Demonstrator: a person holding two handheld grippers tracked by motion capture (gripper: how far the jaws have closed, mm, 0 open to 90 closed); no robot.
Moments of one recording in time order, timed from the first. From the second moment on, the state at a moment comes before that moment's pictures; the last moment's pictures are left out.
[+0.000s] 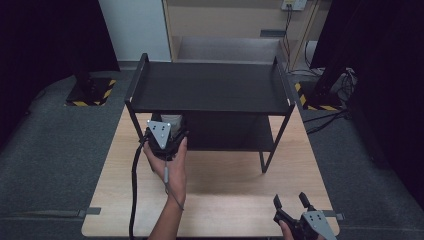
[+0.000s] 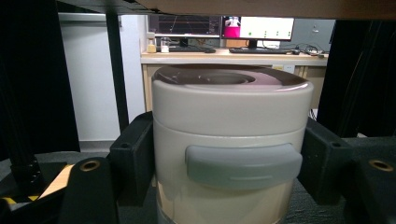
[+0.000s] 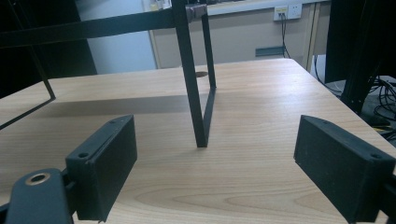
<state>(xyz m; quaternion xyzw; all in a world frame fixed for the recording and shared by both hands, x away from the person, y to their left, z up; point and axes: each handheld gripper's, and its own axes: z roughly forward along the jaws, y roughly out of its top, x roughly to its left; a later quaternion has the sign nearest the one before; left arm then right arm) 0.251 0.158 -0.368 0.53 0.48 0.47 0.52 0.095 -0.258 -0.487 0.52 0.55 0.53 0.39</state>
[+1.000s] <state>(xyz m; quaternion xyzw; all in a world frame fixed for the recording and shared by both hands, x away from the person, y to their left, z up) 0.190 0.162 -0.380 0.50 0.46 0.48 0.56 0.092 -0.254 -0.486 0.51 0.55 0.53 0.39</state>
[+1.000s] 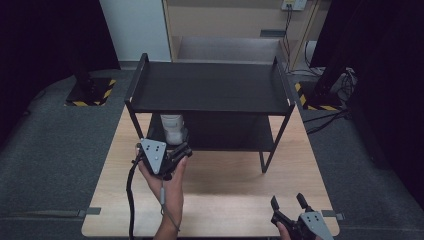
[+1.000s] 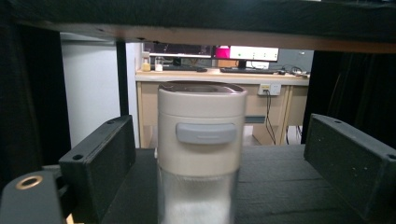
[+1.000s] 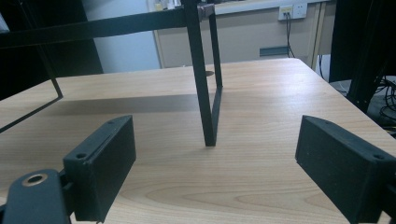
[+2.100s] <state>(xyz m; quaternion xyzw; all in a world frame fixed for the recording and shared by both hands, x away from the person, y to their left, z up) 0.113 0.213 -0.436 0.54 0.47 0.42 0.55 0.085 -0.243 -0.484 0.50 0.55 0.54 0.39</state>
